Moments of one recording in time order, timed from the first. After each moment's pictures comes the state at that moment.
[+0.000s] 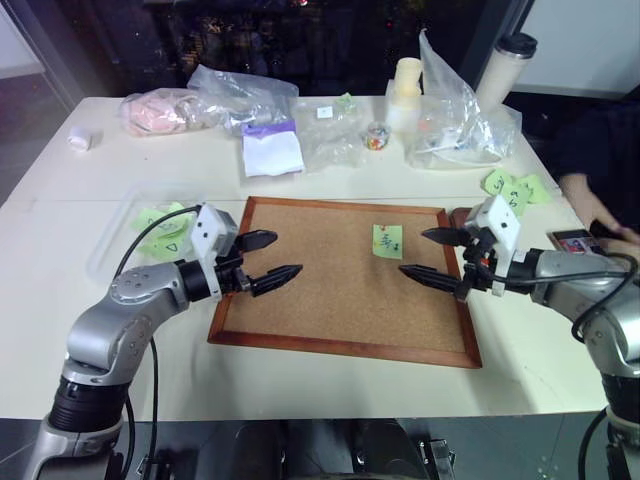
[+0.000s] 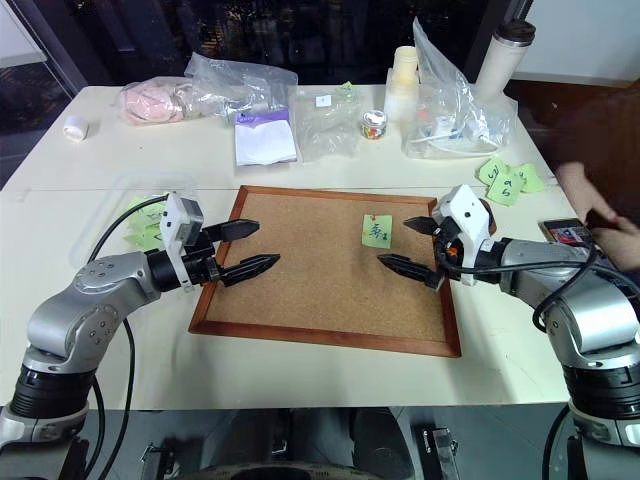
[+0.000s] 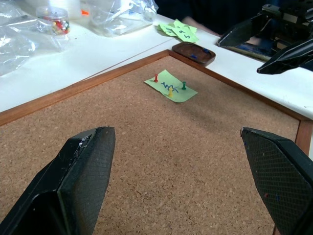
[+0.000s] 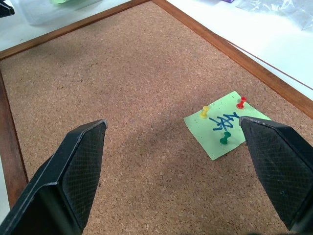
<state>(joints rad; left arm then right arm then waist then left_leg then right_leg) -0.27 0.59 0.05 -0.35 -0.62 0.64 -0.79 -0.29 -0.82 -0.13 -0.35 0.57 0.76 0.84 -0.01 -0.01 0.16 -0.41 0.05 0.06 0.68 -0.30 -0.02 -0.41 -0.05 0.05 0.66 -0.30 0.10</state>
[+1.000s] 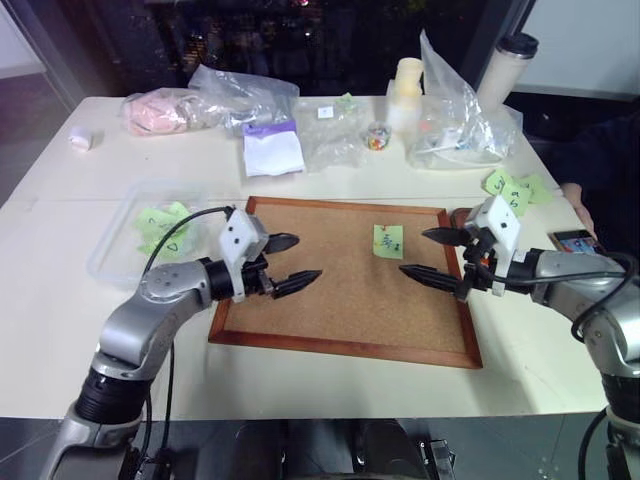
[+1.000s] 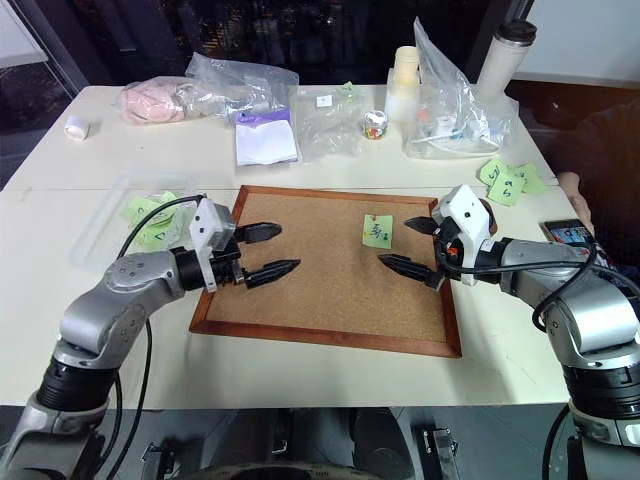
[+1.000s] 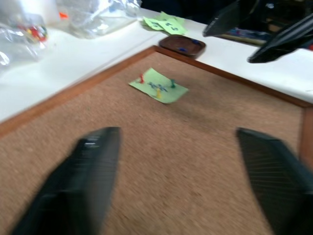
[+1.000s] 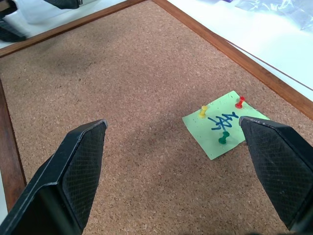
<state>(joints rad) -0.33 0.52 -0.10 -0.31 -0.46 0.54 -0.77 -0.29 -0.82 -0.12 -0.35 0.56 0.76 0.84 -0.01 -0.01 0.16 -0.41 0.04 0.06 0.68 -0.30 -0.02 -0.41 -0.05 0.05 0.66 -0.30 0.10</state>
